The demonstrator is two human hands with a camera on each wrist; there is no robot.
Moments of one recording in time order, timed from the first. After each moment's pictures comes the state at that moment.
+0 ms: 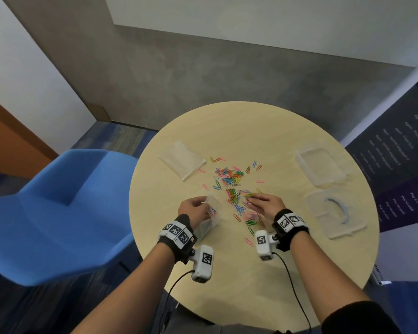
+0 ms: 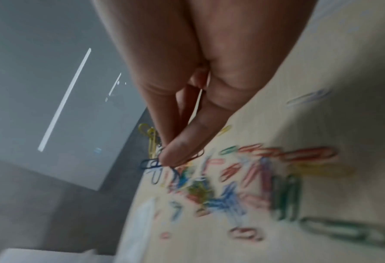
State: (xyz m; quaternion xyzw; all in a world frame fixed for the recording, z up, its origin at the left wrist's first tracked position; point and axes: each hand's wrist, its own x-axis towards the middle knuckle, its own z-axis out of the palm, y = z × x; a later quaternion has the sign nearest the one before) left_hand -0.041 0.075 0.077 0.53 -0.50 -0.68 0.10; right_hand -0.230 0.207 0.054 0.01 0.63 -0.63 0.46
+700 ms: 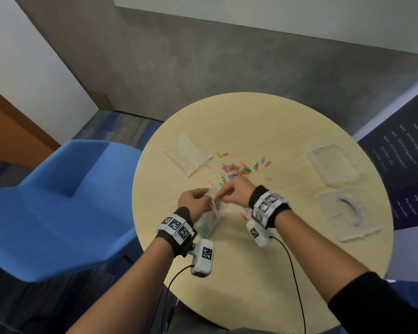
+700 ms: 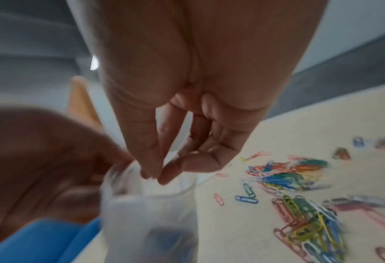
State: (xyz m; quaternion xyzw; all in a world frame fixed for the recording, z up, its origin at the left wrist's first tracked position) left_hand -0.043 0.048 0.078 0.52 -0.52 -0.67 0.10; right_hand -0.201 0.117 0.088 -0.48 0.75 -0.21 0.42
